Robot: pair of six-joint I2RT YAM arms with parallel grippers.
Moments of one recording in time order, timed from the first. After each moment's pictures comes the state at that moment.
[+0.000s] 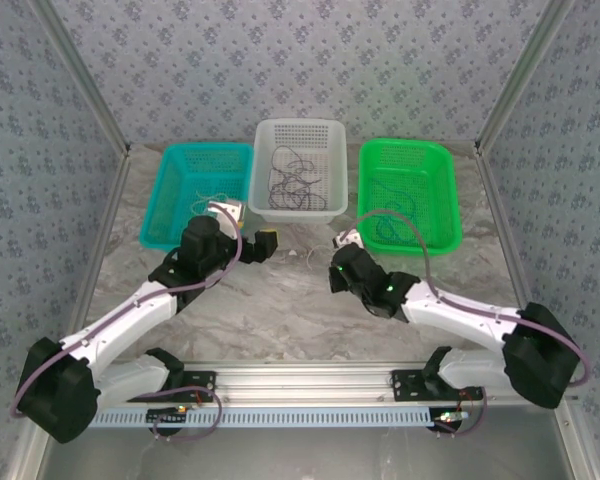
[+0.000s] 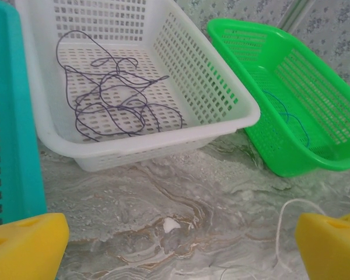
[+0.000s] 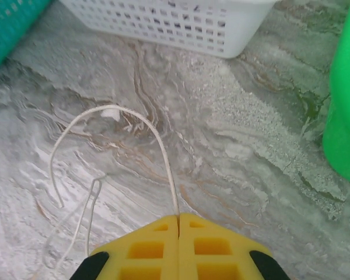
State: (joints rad) left arm -0.56 1.07 0.64 0.06 0.09 -0.32; right arm 0.87 1.20 0.65 -0.18 0.35 0.42
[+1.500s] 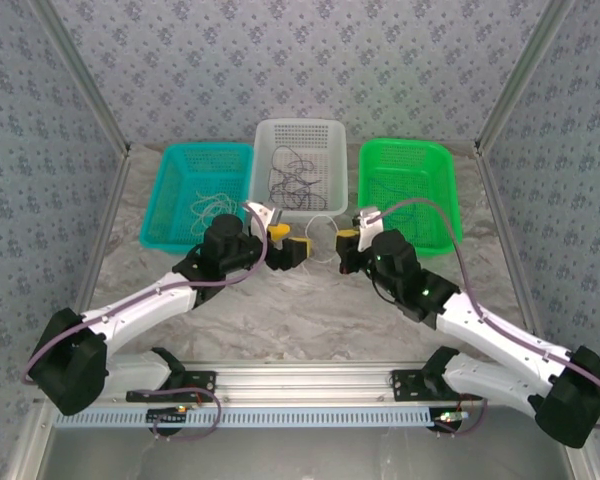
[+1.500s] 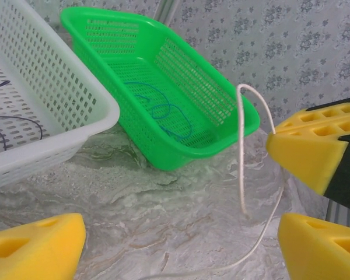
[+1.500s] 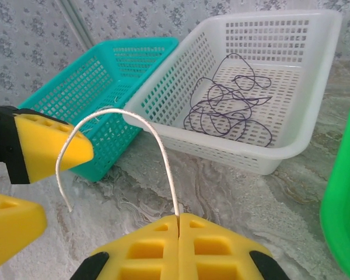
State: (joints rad) left arm -0.70 1.22 0.70 0.26 0.33 -0.38; right arm 0.78 0.97 0.68 -0.06 0.17 0.33
